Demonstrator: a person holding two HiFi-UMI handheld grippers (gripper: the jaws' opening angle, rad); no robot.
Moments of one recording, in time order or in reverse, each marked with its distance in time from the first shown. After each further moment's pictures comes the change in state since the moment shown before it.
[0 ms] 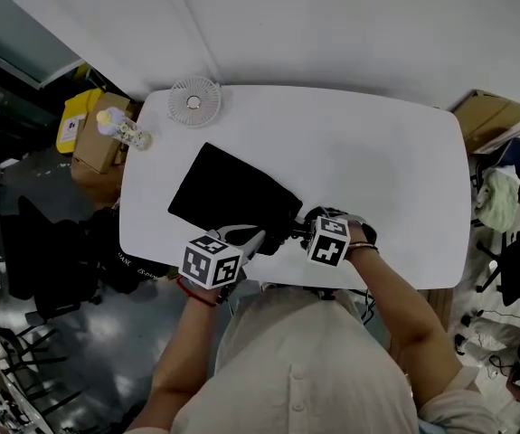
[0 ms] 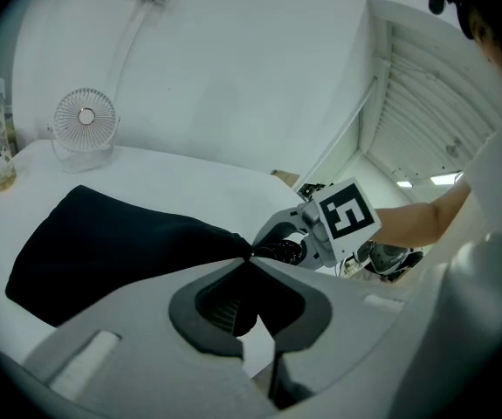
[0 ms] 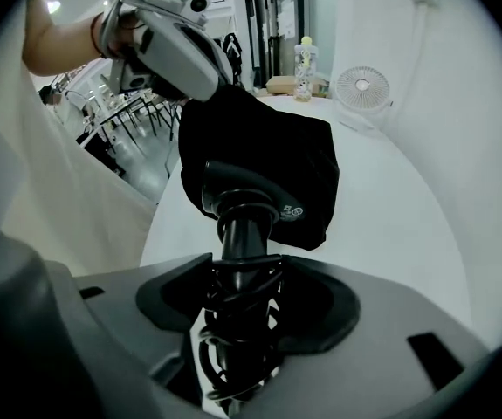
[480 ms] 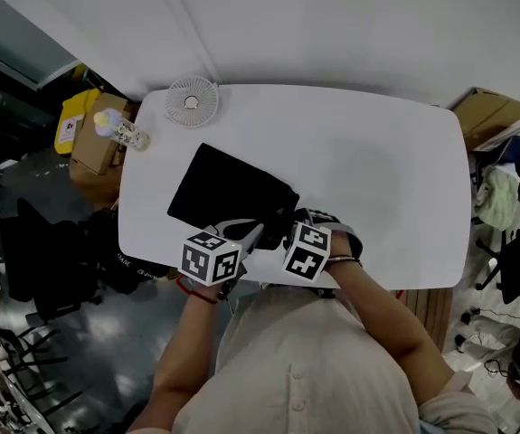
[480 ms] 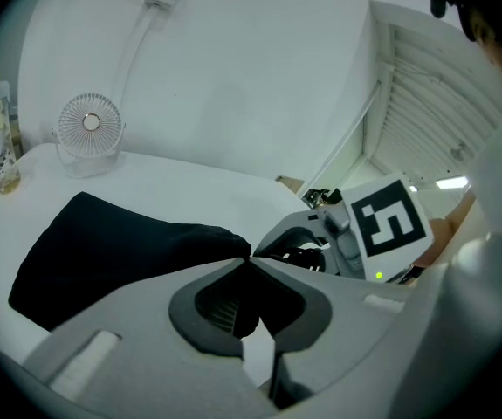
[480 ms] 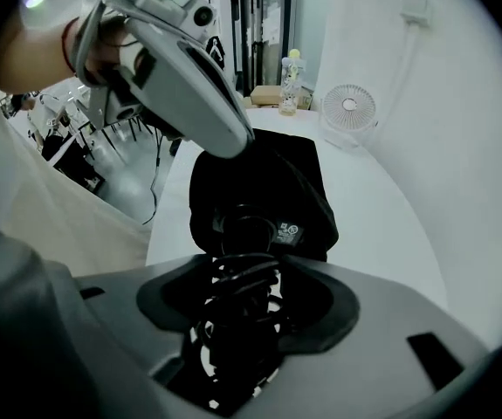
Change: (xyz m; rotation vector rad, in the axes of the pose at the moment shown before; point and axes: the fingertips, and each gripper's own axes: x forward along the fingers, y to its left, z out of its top) left arm 0.003 0.007 0.016 -0.017 -0.035 0.027; right arm -0.017 0.000 0.046 0.059 -0.014 -0.122
